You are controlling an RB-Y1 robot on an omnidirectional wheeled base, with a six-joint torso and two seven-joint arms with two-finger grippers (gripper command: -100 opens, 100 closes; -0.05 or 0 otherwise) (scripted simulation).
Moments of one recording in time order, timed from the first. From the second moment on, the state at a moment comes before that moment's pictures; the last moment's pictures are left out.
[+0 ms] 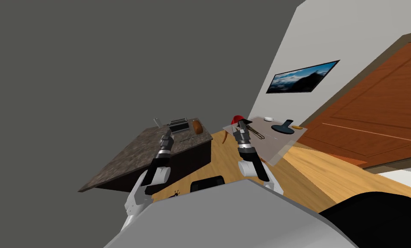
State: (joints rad) left arm 0.25 0.23 -0.01 -2.08 0.04 -0.10 -0.07; right arm 0.46 -0.05 -0.03 -2.26 0.05 -0.36 -0.14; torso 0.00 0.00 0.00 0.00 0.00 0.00
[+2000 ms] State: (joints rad) left arm -0.17 0.44 0.06 -1.67 0.12 0.43 0.01; right arm 0.46 -0.05 -0.03 -2.26 0.05 -0.36 -0.14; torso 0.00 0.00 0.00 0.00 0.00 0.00
